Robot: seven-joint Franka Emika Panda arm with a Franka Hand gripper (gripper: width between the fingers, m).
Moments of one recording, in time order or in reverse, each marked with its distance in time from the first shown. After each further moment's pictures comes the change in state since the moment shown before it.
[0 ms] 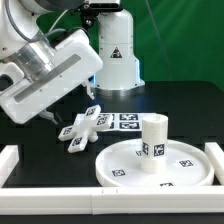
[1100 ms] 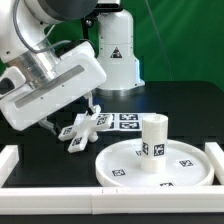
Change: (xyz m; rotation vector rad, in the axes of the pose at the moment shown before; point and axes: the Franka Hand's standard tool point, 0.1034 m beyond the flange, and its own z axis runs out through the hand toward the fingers) arm 0.014 0.015 0.014 -0.068 0.135 0.043
